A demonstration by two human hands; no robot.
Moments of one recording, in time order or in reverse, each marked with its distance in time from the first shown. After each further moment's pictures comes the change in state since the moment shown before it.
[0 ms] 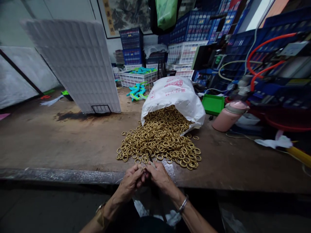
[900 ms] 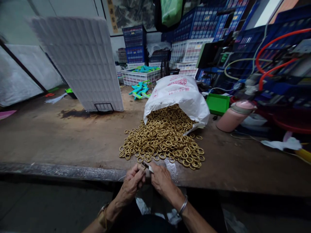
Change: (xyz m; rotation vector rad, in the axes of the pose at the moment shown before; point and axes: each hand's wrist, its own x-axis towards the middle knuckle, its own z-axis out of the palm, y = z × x) left_hand -0.017 0.006 0.004 0.102 0.074 0.067; right_hand 0.001 0.023 -0.009 -0.968 0.050 -0.318
